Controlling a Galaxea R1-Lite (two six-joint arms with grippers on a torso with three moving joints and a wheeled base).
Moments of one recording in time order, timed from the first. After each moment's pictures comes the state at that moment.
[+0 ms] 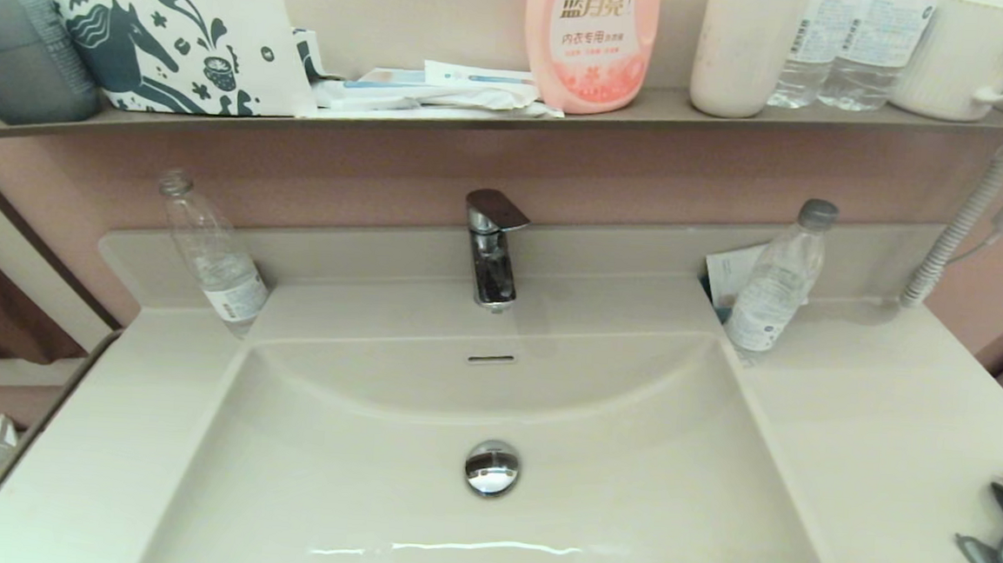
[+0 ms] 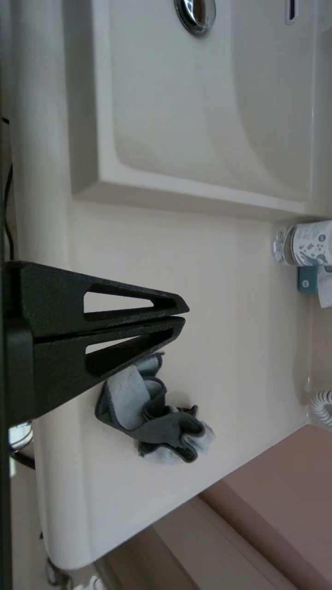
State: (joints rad) left arm 0.00 0.00 0.00 0.00 0.01 0.03; right arm 0.00 0.12 -0.19 0.05 0.00 -0.07
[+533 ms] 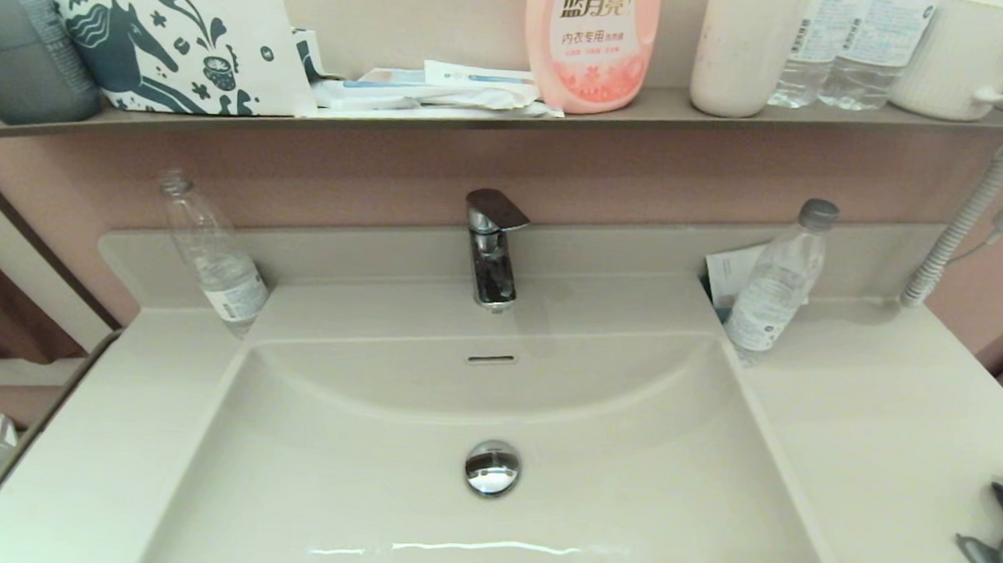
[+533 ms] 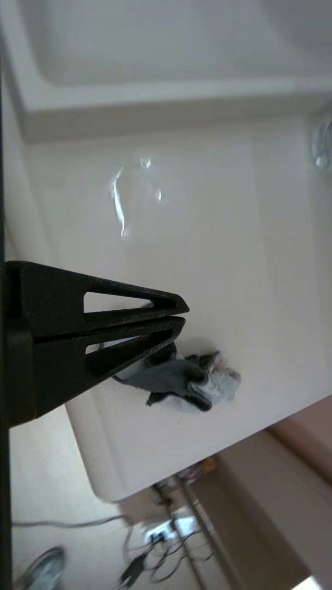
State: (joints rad) left arm 0.00 0.00 0.00 0.00 0.01 0.03; right arm -0.01 0.63 -0.39 0.01 -0.21 -0.04
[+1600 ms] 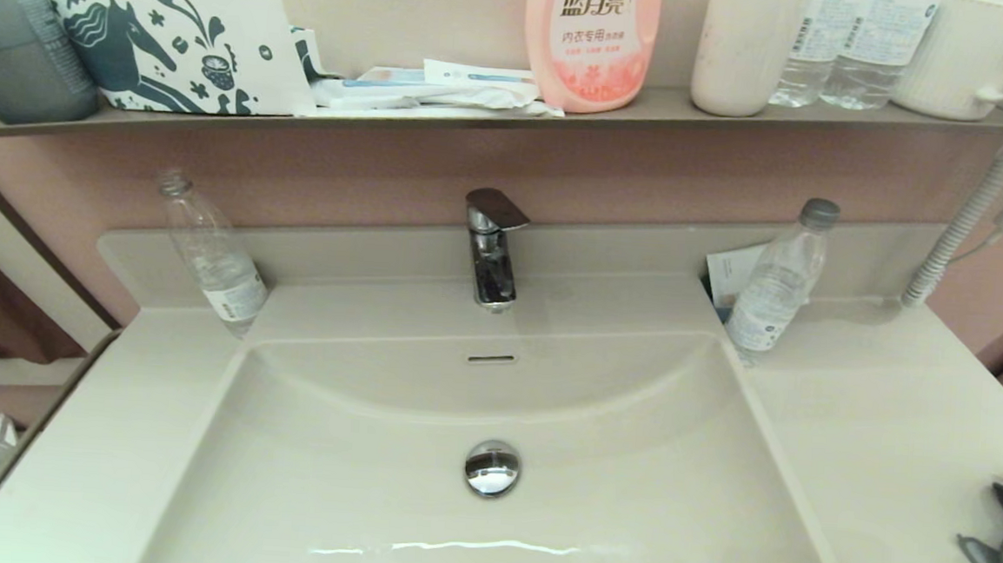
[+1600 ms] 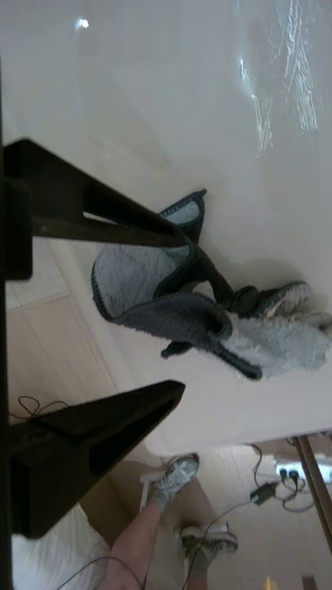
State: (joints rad) left arm 0.00 0.00 0.00 0.00 0.01 0.03; right arm -0.31 1.23 -0.58 0.07 -0.20 -0.22
